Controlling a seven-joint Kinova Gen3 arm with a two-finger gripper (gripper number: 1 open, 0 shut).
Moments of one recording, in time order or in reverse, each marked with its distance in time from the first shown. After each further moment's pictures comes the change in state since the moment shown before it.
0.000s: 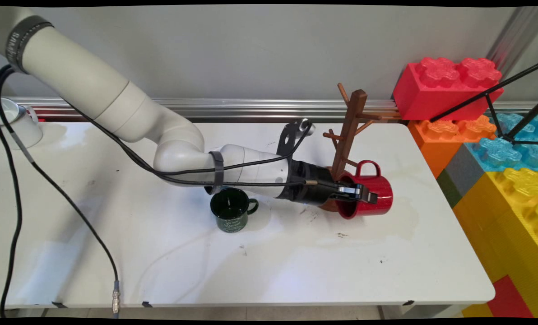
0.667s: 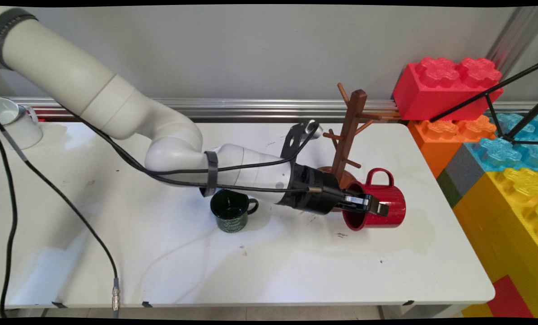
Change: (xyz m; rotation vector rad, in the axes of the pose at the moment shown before) arm -0.005 0.031 -0.009 -0.043 -0.054 0.030
